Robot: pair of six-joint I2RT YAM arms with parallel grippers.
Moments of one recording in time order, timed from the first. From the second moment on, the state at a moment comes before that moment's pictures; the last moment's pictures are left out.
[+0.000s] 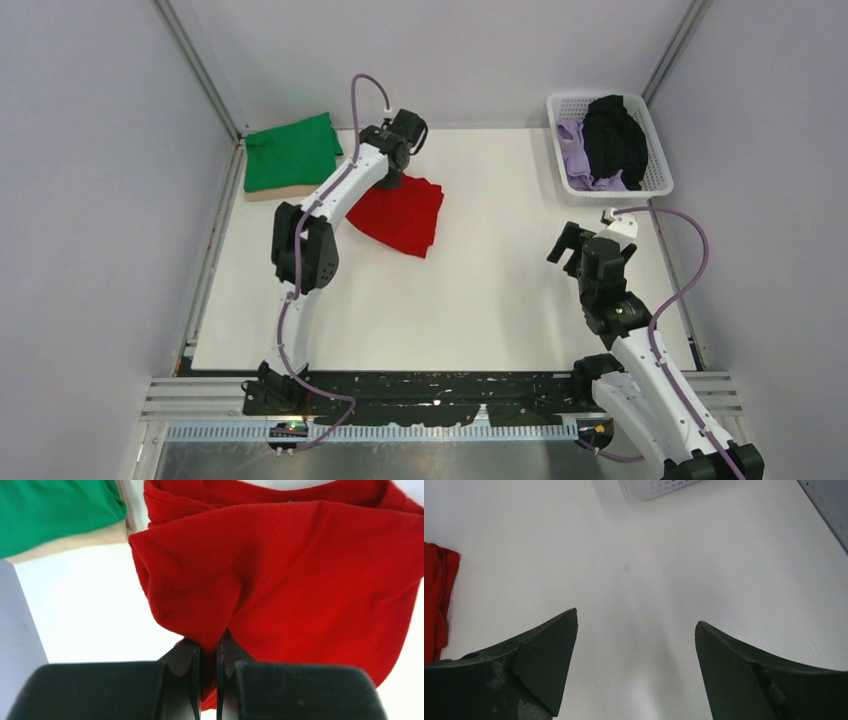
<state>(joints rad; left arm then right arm) -0.51 2.21 2.10 -1.03 -0.50 -0.24 0.21 0.67 0.48 -0.25 0.40 0.39</state>
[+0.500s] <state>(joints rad) -0.37 2.27 2.25 -0.93 -0.59 -0.03 0.19 0.70 0.46 -0.22 0.49 0.39</state>
